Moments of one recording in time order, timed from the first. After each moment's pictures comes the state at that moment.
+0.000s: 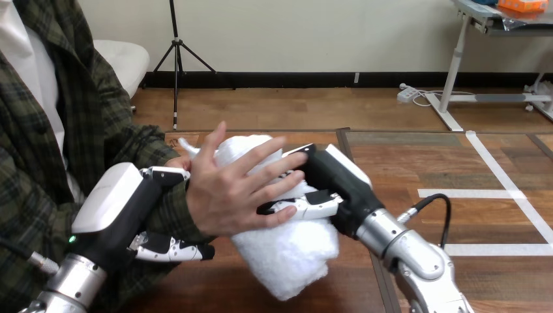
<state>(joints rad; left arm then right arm) -0.03 0.57 -0.06 0.38 0.44 -0.71 0.12 -0.38 -0.09 0.08 0.61 0.02 -0.35 0.48</state>
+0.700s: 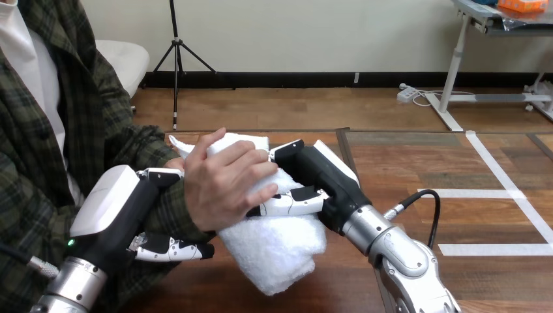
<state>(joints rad) 0.00 0.54 -0.04 0.31 0.44 -0.65 0.10 -0.40 -0.05 0.13 0.60 -0.02 -0.34 0.41</state>
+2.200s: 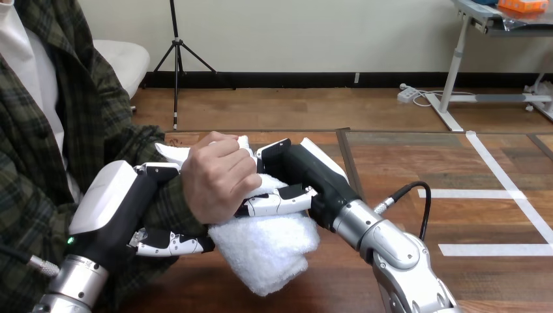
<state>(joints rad) 0.01 0.51 -0.02 0.27 0.44 -0.62 0.11 -0.40 -0.05 0.16 0.49 -0.06 -0.19 0.38</state>
